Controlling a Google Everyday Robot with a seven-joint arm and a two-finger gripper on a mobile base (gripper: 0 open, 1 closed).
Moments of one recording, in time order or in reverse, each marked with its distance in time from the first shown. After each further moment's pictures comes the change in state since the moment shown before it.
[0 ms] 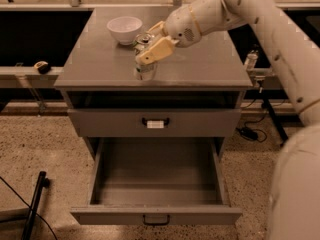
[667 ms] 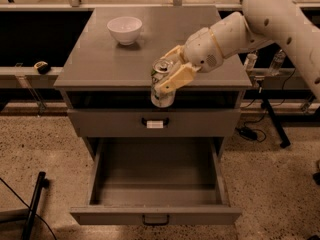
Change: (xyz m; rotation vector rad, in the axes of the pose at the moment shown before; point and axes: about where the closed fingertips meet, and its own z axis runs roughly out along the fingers) arm 0.049 0.074 -0.030 -0.040 0.075 -0.031
